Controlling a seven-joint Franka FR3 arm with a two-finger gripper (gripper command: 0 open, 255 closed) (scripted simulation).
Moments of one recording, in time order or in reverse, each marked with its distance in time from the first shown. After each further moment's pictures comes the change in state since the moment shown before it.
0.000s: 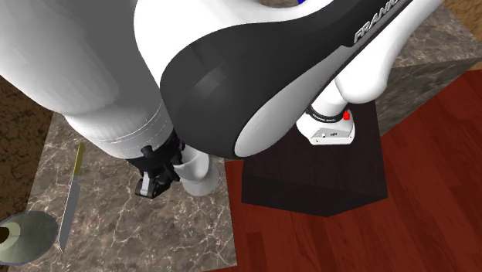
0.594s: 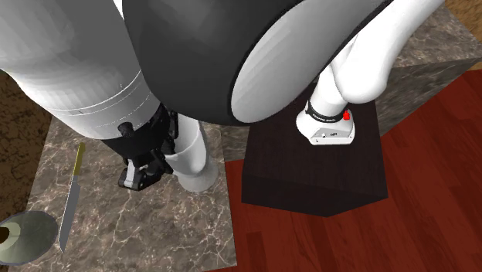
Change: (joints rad) arm -0.004 -0.009 -0.011 0.108 0.000 -0.116 -0.002
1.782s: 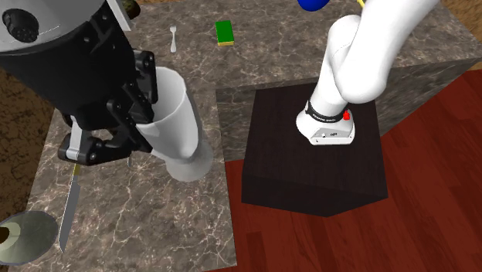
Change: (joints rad) arm -0.008 0.050 0.002 0.291 -0.031 -0.247 0.026
